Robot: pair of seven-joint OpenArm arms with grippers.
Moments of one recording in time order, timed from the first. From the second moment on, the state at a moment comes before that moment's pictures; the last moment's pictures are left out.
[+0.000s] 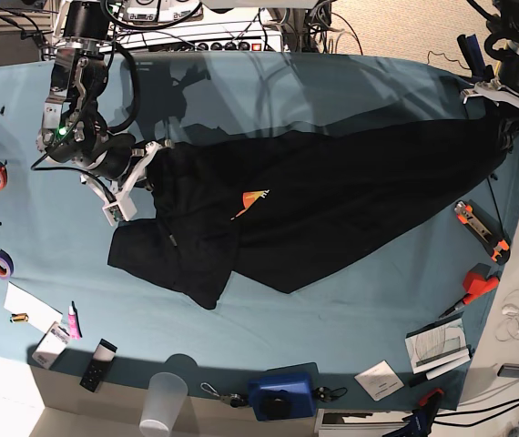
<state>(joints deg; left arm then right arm) 27.0 2.6 -52.3 127.1 -46.8 -28.9 57.3 -4.4 14.9 13.8 99.1 29.5 33.9 -64.3</state>
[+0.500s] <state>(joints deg) 27.0 2.6 -52.3 127.1 -46.8 -28.9 57.3 -0.5 15.2 22.4 127.0 32.5 34.7 -61.1</state>
